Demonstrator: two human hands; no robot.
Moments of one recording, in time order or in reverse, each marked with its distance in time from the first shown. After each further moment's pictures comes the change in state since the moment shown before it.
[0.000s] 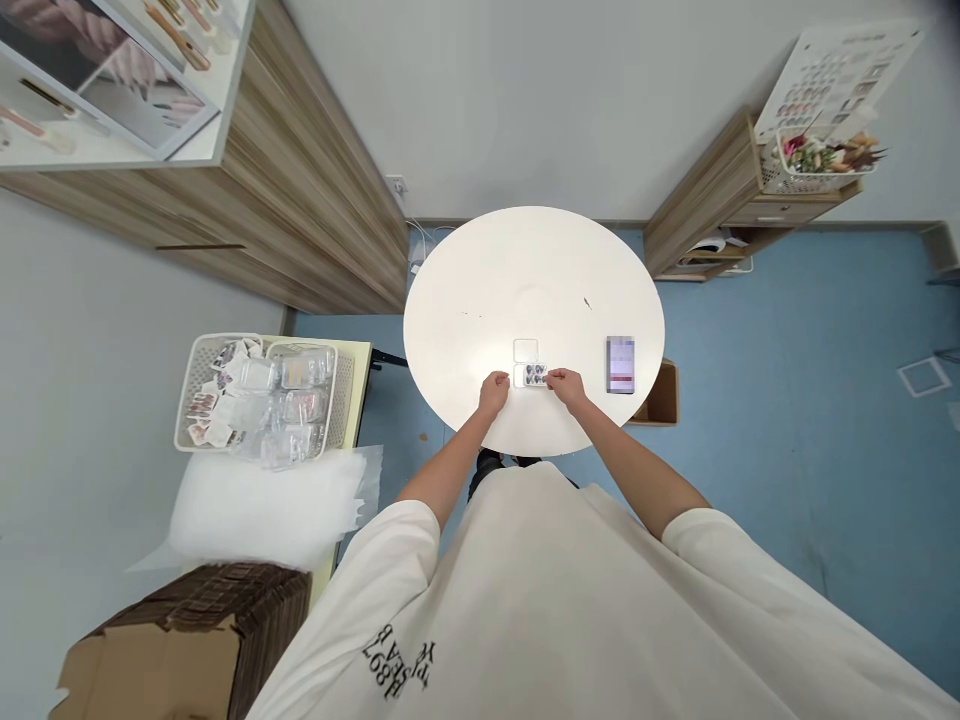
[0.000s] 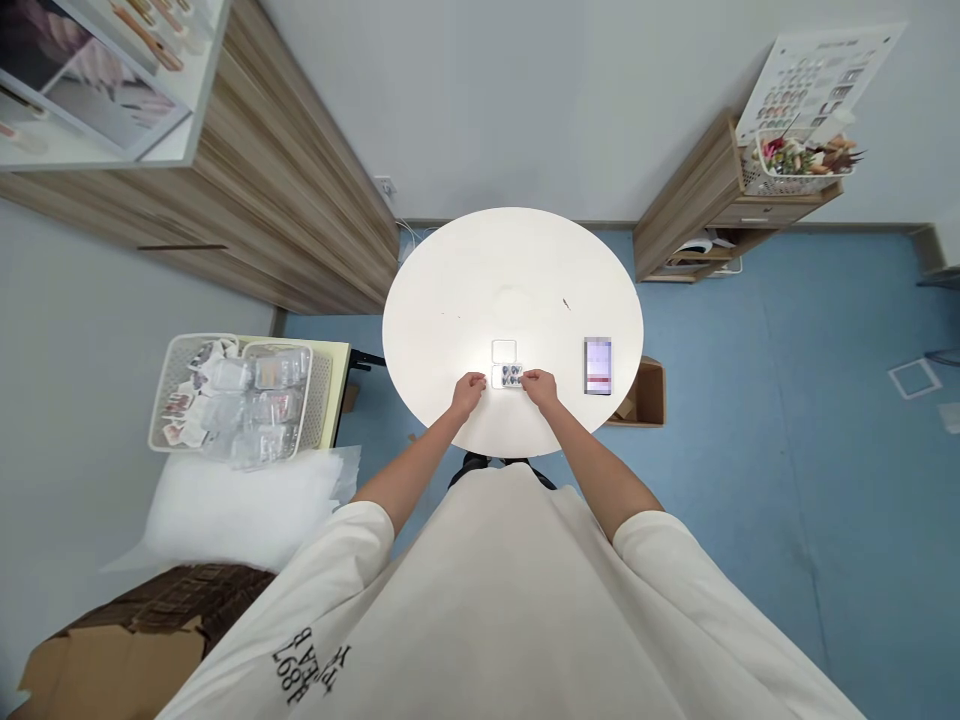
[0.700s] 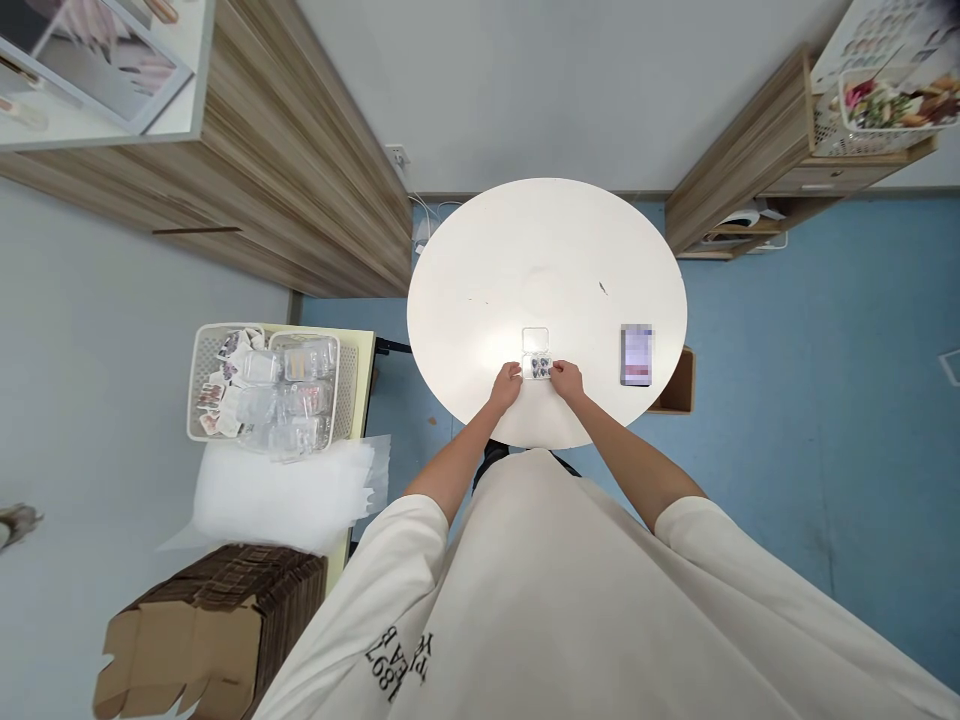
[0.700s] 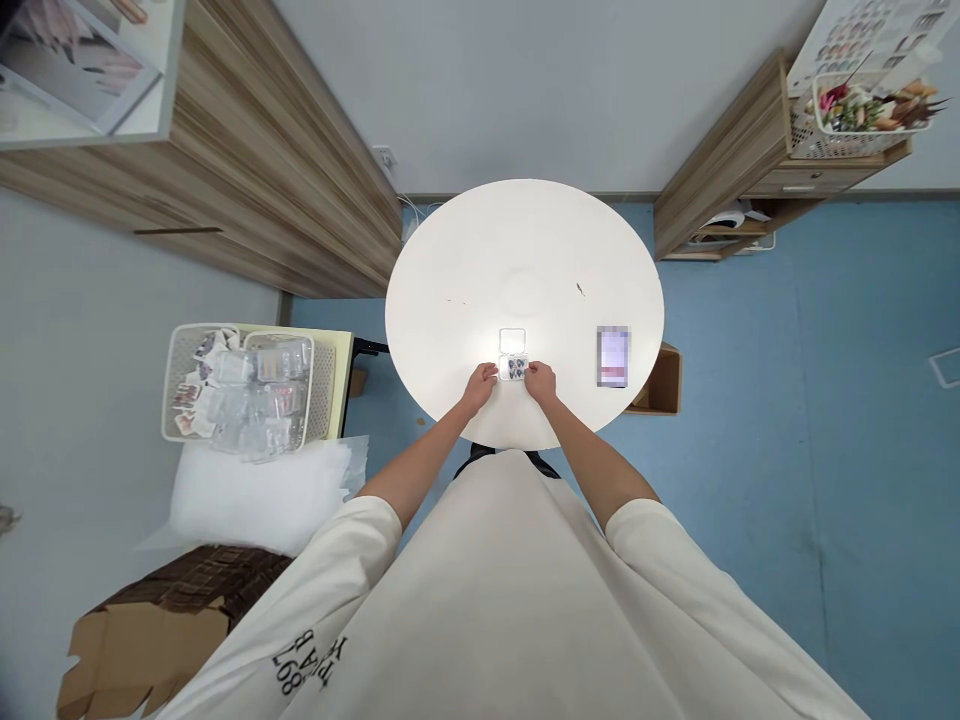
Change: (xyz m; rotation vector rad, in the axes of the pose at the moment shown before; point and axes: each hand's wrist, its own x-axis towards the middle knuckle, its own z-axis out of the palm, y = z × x) left_hand 0.013 -0.021 0.009 -0.055 -0.103 0.024; right_hand 0.031 0.028 0.028 -0.256 0.013 -0.070
